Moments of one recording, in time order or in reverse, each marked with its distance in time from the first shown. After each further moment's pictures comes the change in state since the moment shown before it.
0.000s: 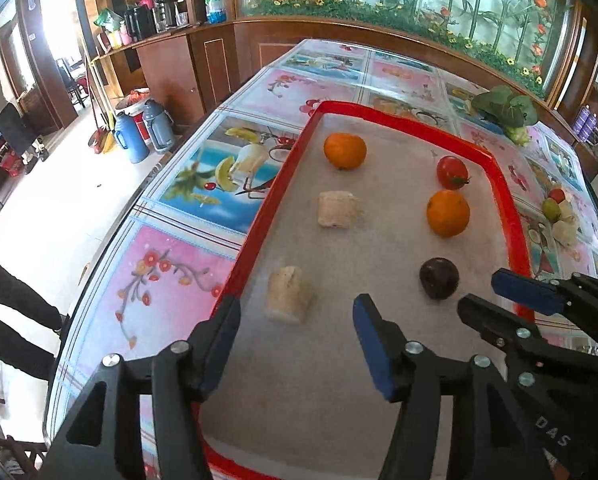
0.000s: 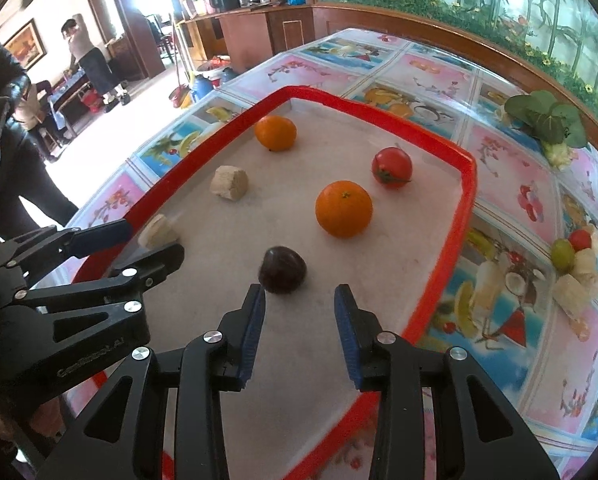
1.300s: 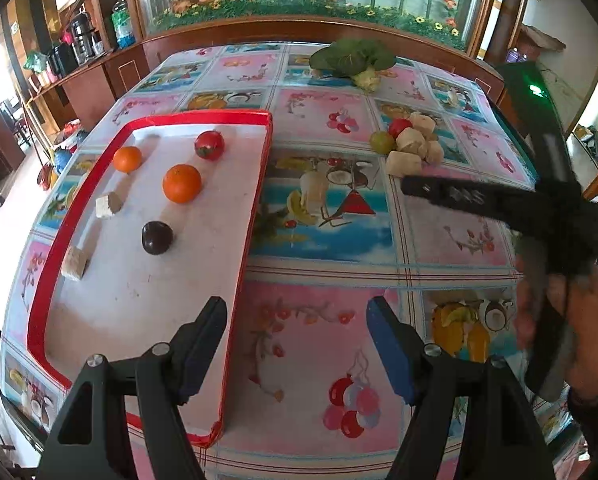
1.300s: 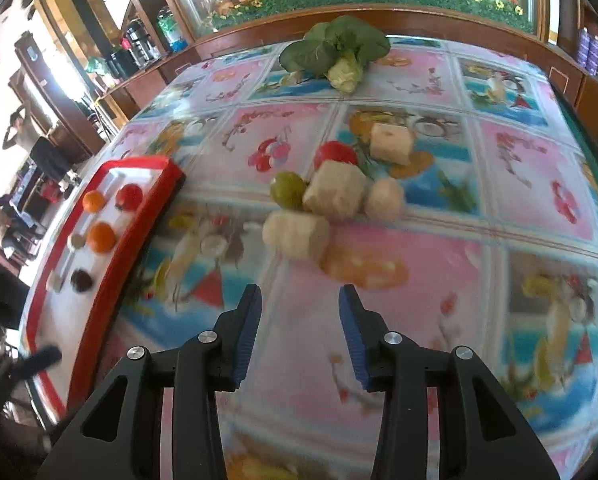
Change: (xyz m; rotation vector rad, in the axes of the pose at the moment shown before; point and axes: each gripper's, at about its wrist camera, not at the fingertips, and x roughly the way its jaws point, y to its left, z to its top) left arm -0.053 -0.175 -0.039 0.182 0.030 -0.130; right arm -0.041 -0.219 -0.053 0.358 -0.065 -0.040
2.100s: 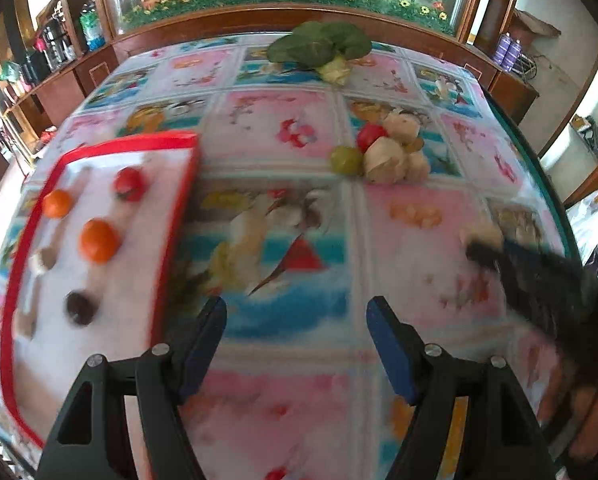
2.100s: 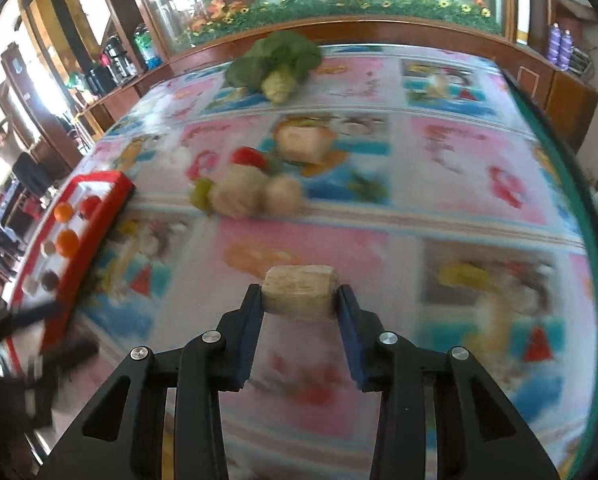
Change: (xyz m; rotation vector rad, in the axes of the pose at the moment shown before) left arm 0.056 -0.053 0.059 0.036 0.048 -0.045; right arm -0.031 -0.064 -0.028 0.021 -0.065 -0.094
